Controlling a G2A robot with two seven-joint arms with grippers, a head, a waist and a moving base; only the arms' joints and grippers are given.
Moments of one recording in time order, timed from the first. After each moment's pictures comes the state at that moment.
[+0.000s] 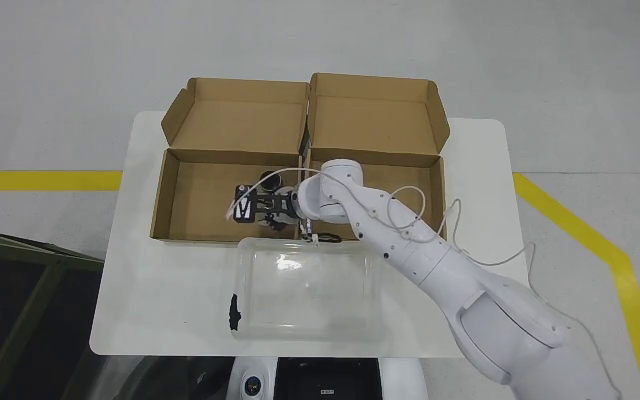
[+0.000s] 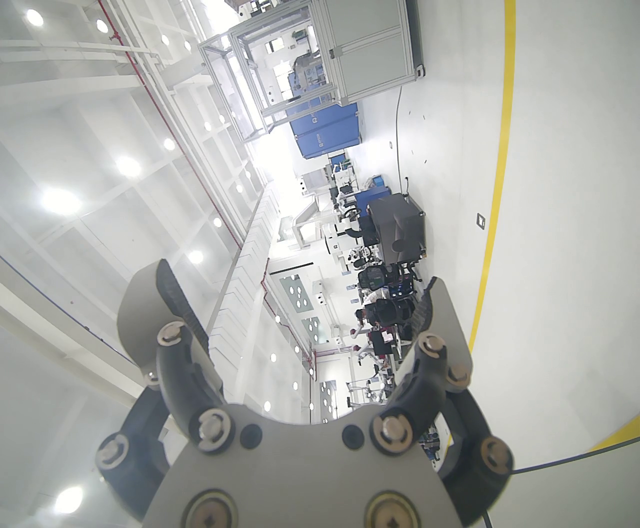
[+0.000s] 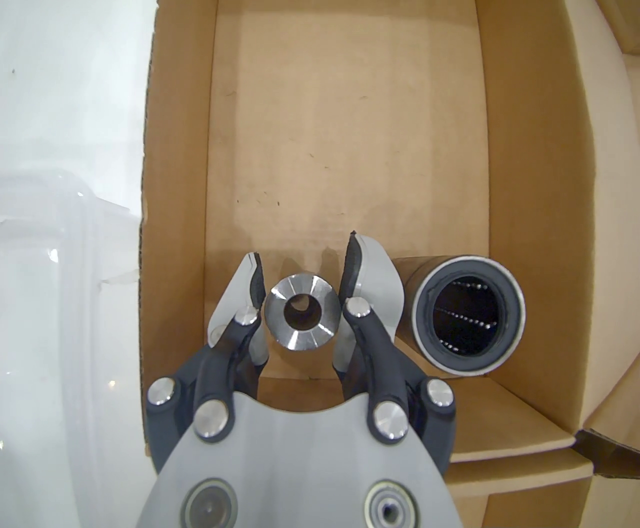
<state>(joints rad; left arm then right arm) -0.36 -0.19 -0.39 -1.44 1.98 -0.36 0.13 -0.46 -1.58 0.52 -1.01 -1.17 -0.73 0.54</state>
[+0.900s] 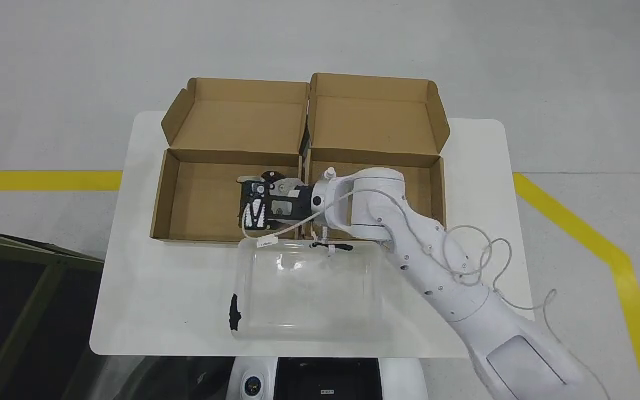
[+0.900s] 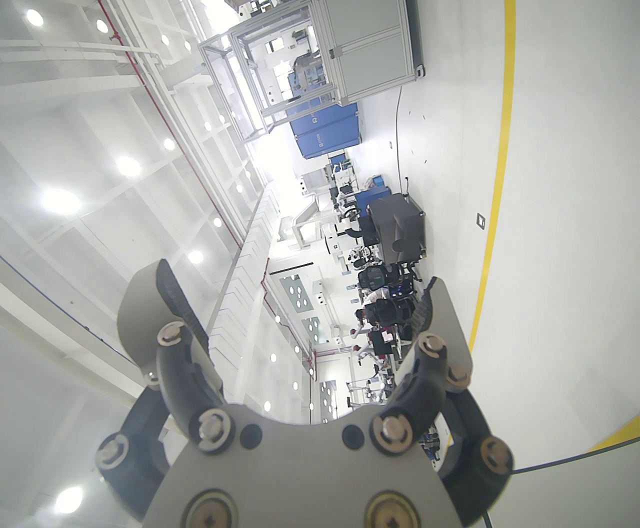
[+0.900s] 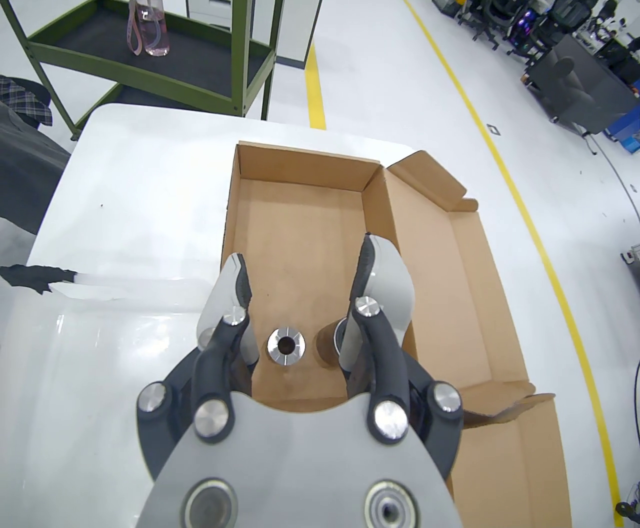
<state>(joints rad) -0.36 -0.19 -0.39 -1.44 1.98 -0.36 0.13 -0.75 -1.44 0.84 -1.57 -1.32 -0.77 0.43</state>
